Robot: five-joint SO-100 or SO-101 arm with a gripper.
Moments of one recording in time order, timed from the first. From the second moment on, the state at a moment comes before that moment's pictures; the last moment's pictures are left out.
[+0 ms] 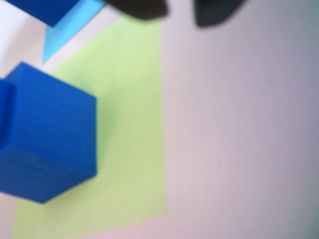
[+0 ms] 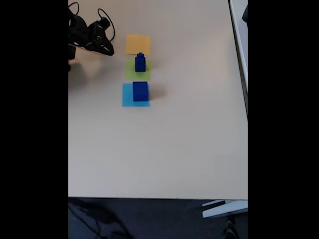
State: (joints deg) arm 0.2 192.4 181.7 58.8 0.5
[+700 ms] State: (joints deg) arm 0.2 192.4 181.7 56.4 0.6
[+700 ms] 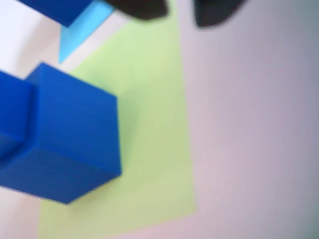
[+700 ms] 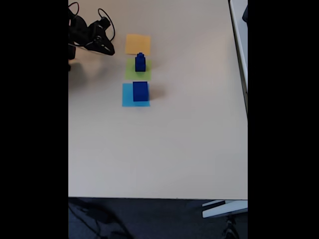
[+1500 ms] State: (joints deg) arm 3.0 192.4 180.7 36.7 9.9
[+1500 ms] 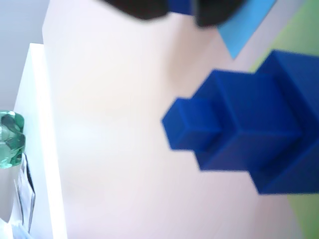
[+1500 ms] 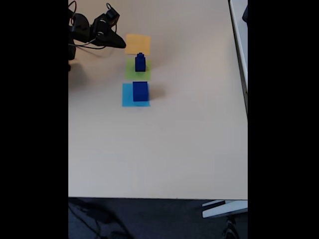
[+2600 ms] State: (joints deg) arm 8.9 192.4 177.7 27.5 41.7
